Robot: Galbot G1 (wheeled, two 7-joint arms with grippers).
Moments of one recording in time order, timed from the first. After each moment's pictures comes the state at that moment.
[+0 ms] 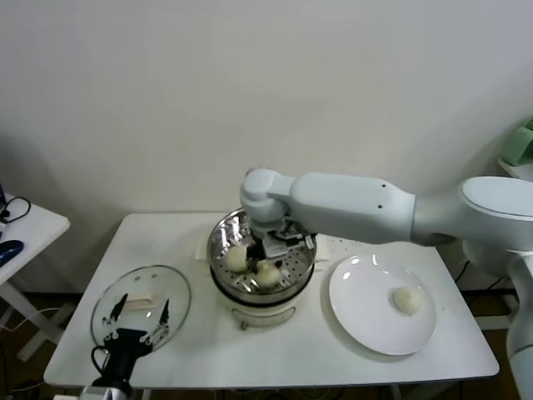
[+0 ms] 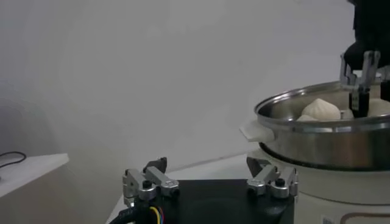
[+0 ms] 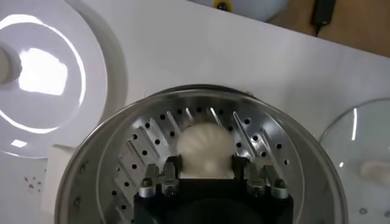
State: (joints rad) left arm 1.81 -1.30 -0.64 -2.15 -0.06 -0.01 -0.07; right arm 0.48 1.29 -1.24 1.40 -0.29 0.64 -1.25
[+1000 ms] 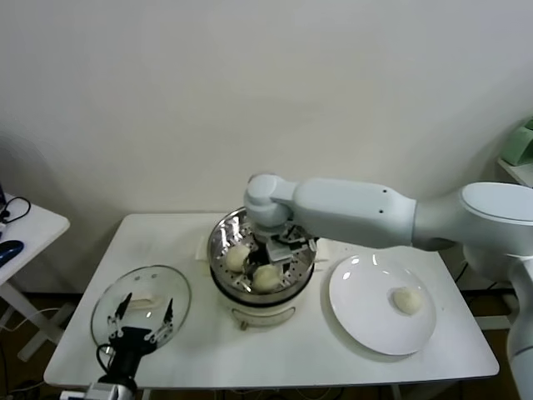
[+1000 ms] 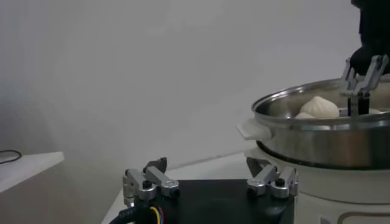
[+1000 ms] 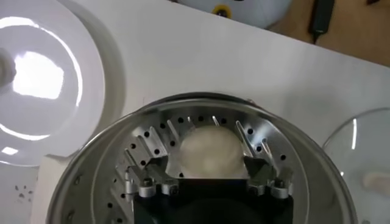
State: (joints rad) left arm 1.78 -1.31 -0.62 -2.14 -0.04 0.01 -0.08; right arm 0.47 1.27 -1.22 1.39 -0.29 0.66 -1.24
